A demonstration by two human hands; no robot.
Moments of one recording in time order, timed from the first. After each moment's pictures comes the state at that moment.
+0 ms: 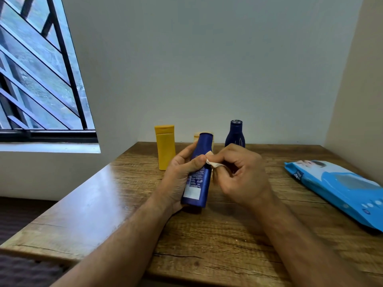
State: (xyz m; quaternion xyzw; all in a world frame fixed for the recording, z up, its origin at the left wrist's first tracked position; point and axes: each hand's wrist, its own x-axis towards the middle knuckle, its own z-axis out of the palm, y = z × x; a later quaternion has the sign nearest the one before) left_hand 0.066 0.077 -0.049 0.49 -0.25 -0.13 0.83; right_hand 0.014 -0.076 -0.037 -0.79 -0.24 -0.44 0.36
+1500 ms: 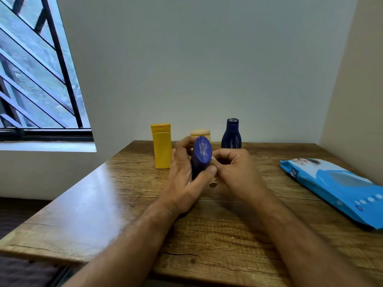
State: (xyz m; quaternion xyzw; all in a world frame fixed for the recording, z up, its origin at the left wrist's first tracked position) left_hand 0.064 0.073 -0.068 0.71 -0.39 0.21 0.55; right_hand 0.016 -0.073 -0.033 -0.78 -0.10 -0.22 0.58
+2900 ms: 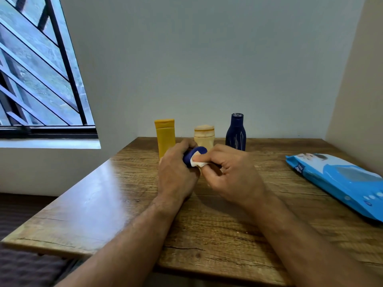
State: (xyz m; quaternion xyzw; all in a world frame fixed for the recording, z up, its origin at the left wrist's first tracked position) left_hand 0.080 0.075 -0.069 0.78 -0.24 0.33 0.48; right_hand 0.013 -0.060 -0.042 -0.82 -0.25 -0.42 0.28
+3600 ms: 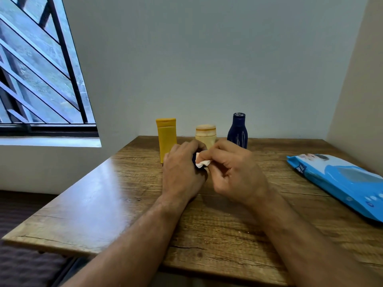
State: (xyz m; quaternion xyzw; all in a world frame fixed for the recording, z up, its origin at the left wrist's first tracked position) left_hand 0.079 0.070 -0.065 0.82 -0.26 0.36 0.37; right_hand 0.012 -0.064 -0.039 -0.82 -0.28 -0.44 0.25
